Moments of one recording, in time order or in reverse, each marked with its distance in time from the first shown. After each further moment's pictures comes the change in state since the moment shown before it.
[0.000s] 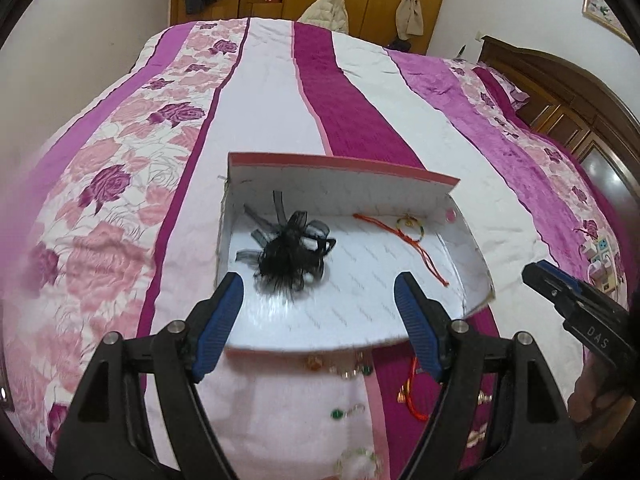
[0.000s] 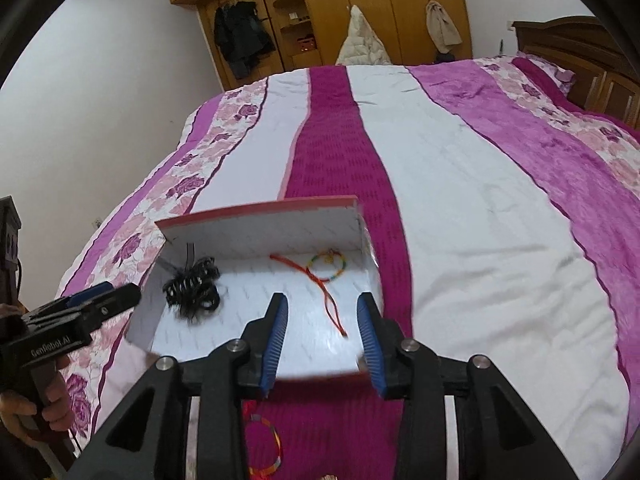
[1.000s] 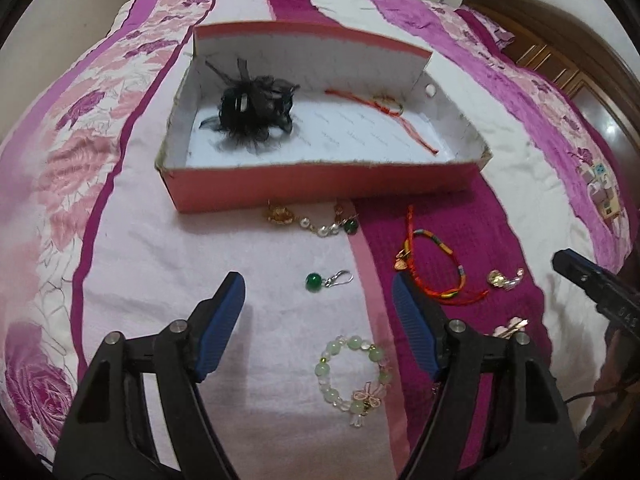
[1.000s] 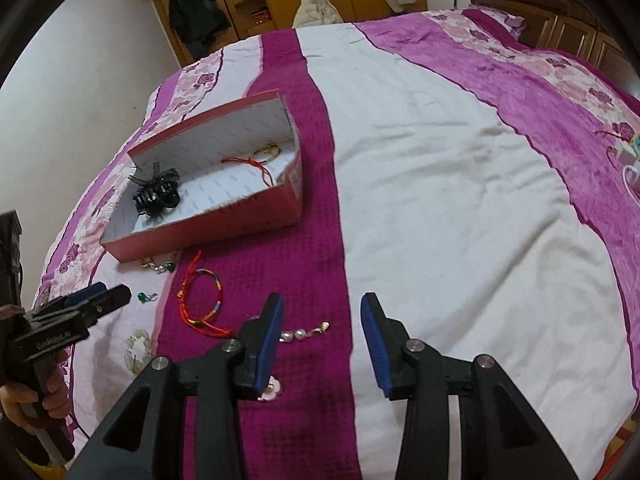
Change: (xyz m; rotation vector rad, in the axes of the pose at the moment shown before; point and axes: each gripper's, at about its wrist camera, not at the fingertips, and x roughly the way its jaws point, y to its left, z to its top) left arm 0.022 -0.016 -0.095 0.073 0.173 -0.025; right arm -0.039 -0.043 -0.112 0.126 0.124 -0.077
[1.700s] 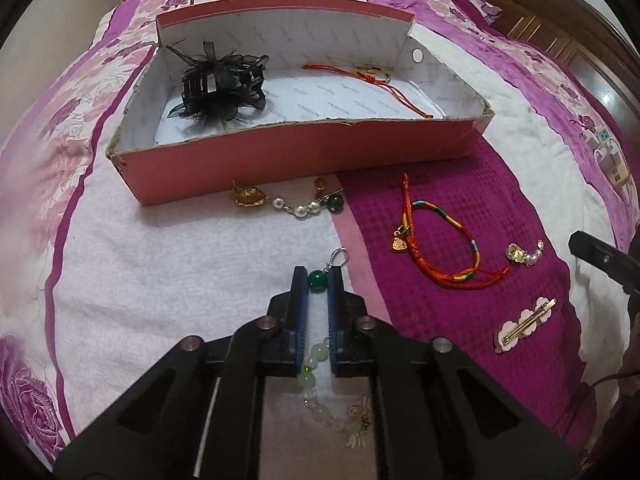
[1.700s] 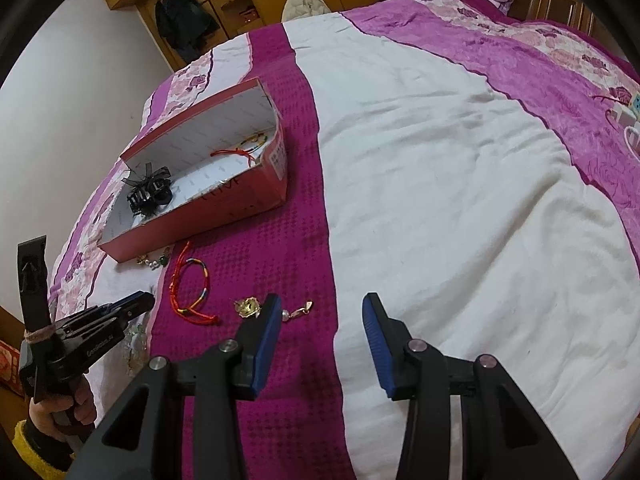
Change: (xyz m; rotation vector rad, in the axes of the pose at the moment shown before) left arm 0.022 -0.014 -0.011 0.089 0.014 0.015; right arm 0.008 -0.019 -0.013 0.071 0.026 0.041
